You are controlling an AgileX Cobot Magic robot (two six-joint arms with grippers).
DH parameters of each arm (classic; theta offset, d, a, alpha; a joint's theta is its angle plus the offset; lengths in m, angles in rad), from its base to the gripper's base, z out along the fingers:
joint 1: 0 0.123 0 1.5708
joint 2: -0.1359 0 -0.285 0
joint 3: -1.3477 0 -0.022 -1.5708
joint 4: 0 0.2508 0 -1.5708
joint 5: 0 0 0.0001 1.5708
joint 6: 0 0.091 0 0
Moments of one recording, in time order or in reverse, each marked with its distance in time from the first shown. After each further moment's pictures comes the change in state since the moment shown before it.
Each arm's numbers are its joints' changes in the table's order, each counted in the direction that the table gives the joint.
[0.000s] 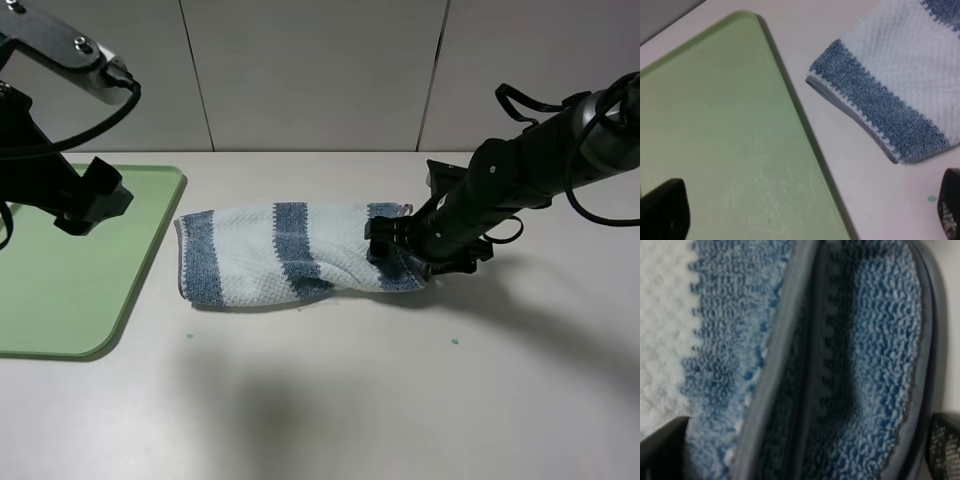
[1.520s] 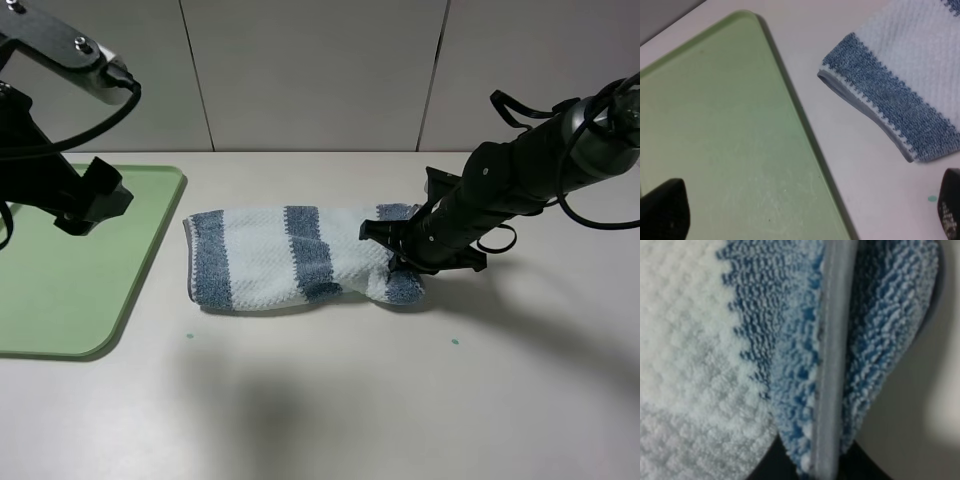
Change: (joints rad) left arm 0.000 0.000 0.000 0.000 0.000 0.000; right arm 0.005 -0.024 0.002 0.095 0.013 -0.012
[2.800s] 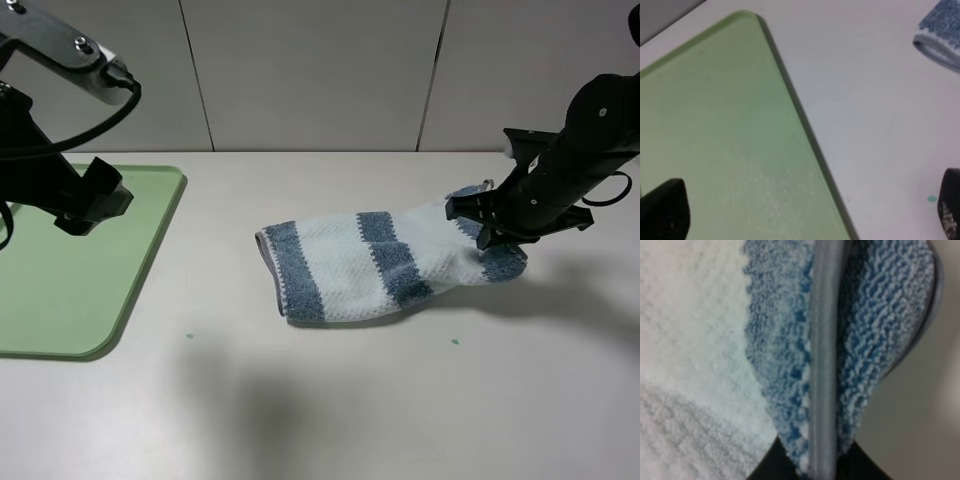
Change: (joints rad) left arm -0.001 0.000 0.000 0.000 0.000 0.000; right arm -0.238 0.229 -0.002 -0.335 0.293 -0.025
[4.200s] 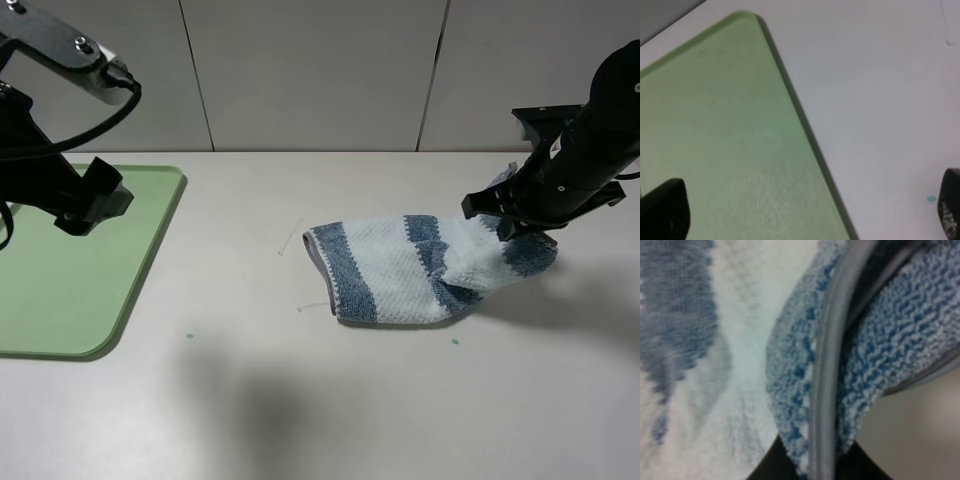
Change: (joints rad) left arm 0.000 0.000 0.000 0.000 0.000 0.000; right arm 0.069 0.116 0.000 -0.136 0.121 0.029
